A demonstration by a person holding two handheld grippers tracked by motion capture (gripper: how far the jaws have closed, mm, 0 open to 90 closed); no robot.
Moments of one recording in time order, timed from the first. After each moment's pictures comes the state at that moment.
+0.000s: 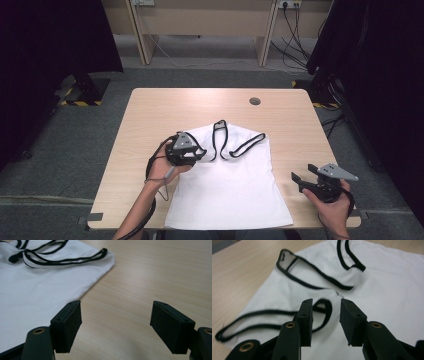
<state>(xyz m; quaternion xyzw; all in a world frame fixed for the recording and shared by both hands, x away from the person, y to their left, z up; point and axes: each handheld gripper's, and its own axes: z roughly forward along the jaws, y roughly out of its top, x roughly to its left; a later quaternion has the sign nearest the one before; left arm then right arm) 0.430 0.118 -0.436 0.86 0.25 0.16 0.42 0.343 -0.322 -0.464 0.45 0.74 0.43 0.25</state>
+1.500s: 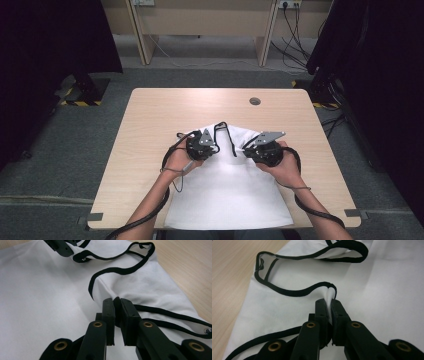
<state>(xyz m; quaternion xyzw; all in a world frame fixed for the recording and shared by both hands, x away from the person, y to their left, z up) 0.441 0.079 -0.436 0.91 0.19 0.17 0.34 0.432 -0.188 -0.434 0.26 0.88 0.37 0.16</state>
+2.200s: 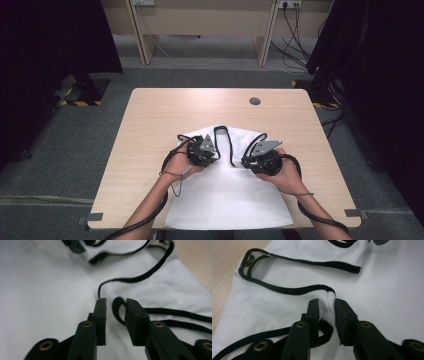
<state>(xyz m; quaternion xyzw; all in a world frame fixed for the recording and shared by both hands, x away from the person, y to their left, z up) 0.433 0.092 -0.436 0.90 0.19 0.14 0.36 0.419 -0.190 -0.440 0.22 0.89 0.38 0.12</state>
